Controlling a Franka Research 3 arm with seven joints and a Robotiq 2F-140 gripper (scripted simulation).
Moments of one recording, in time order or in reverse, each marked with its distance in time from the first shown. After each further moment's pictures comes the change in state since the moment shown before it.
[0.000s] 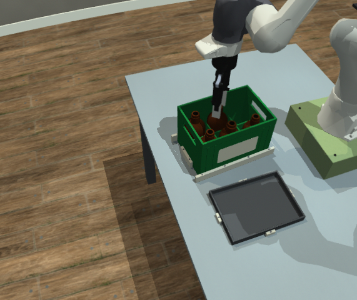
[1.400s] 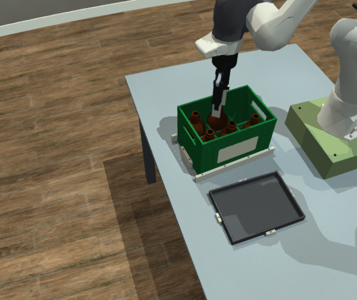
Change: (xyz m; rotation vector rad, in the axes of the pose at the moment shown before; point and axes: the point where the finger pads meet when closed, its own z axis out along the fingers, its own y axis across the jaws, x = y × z) arm 0.000 -0.002 -0.005 0.007 0.002 -0.011
